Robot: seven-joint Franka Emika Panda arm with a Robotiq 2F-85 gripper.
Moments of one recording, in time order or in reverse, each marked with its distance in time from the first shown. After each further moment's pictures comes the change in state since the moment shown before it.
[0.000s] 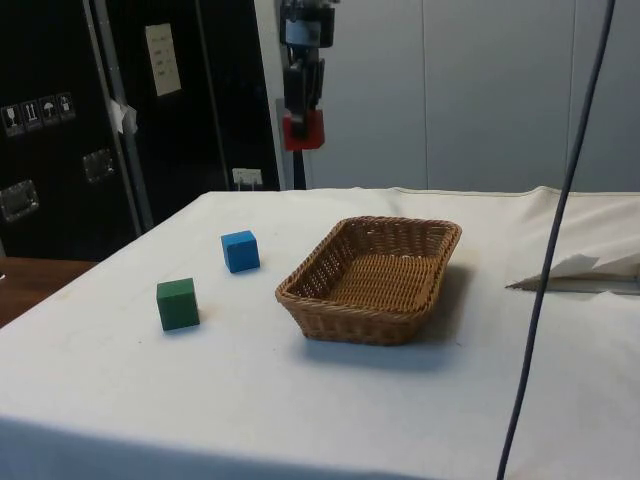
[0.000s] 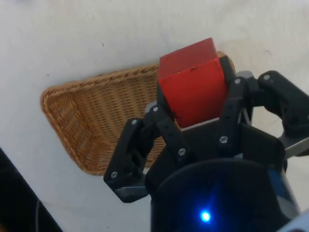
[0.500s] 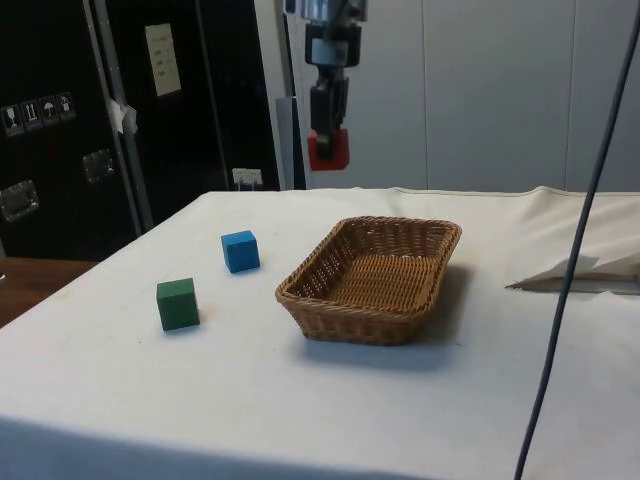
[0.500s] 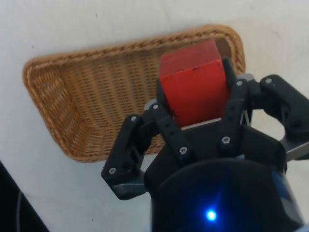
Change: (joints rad) arm -0.001 -0.079 0.021 -0.151 -0.068 0.074 0.066
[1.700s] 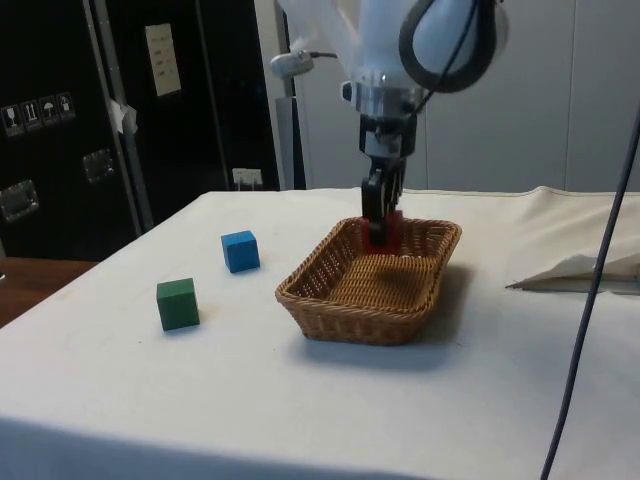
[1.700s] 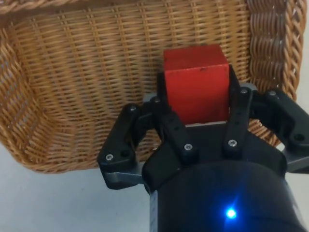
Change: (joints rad) arm -0.001 0.104 0.069 -0.302 0.009 0.379 0.209
